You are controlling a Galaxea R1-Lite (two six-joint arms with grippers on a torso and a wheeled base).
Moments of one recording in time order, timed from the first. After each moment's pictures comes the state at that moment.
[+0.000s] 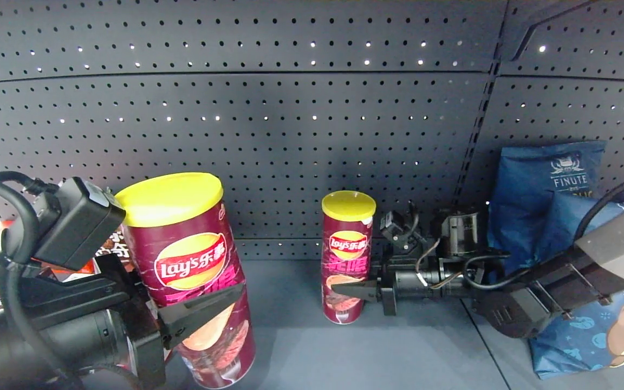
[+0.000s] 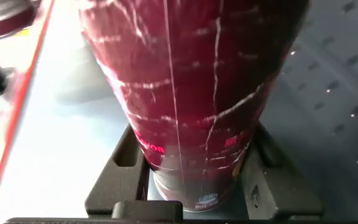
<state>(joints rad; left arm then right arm) -0.63 1.18 -0.58 -0.37 -0.10 0.00 0.53 2.04 -0.91 -0.83 0.80 -0.18</state>
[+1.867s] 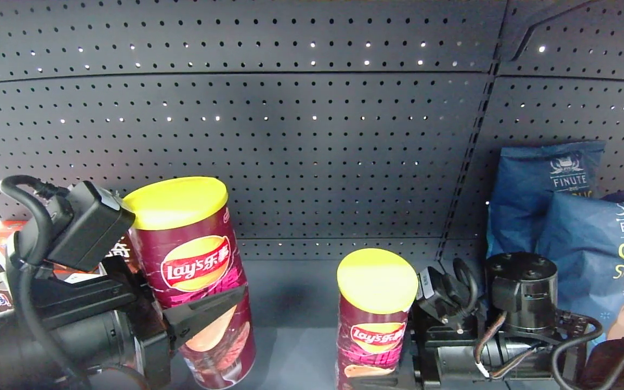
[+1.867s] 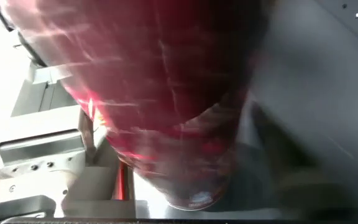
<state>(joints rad) -0.63 1.20 -0.57 -0.37 -0.09 0.00 0.68 1.80 -0.48 -1.01 0.70 -0.18</state>
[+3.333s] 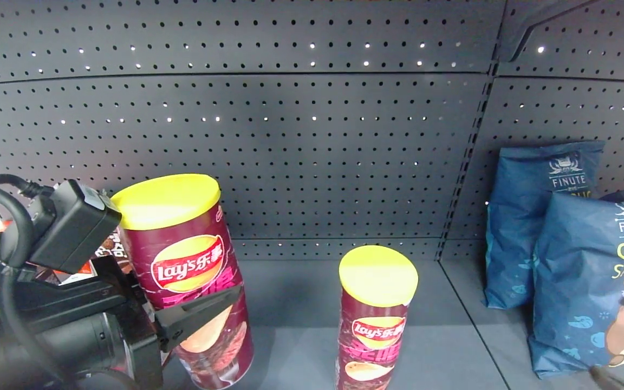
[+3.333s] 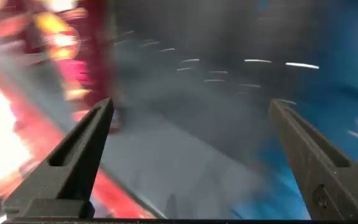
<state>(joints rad) -0.64 1.17 -0.57 -0.37 -0.09 0.00 0.43 0.69 -0.13 -0.59 0.15 -0.09</state>
